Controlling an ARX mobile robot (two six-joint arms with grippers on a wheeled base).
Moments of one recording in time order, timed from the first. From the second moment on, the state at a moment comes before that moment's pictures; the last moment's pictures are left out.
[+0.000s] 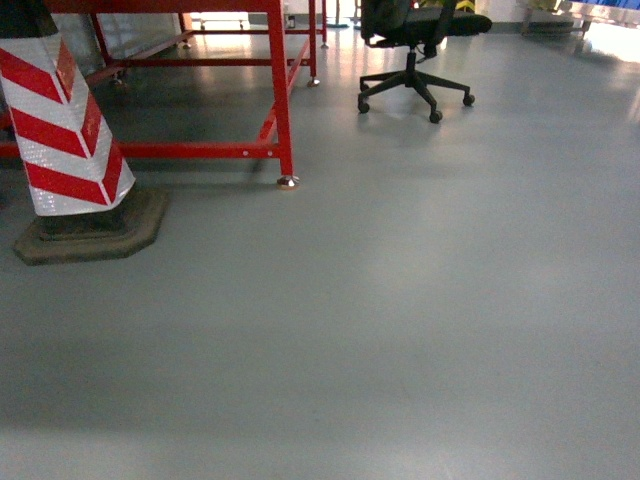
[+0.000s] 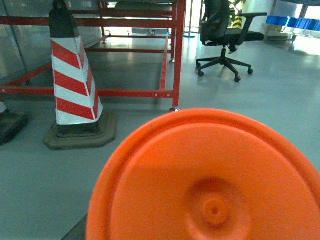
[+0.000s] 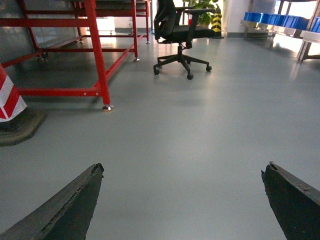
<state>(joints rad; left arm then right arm) 0.00 0.01 0.01 0.00 0.00 -0.01 0.00 0.00 0.01 -0.01 0.00 0.00</state>
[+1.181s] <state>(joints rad) 0.00 0.01 0.01 -0.01 0.00 -0.01 0.00 0.00 0.01 -0.01 0.00 0.00</state>
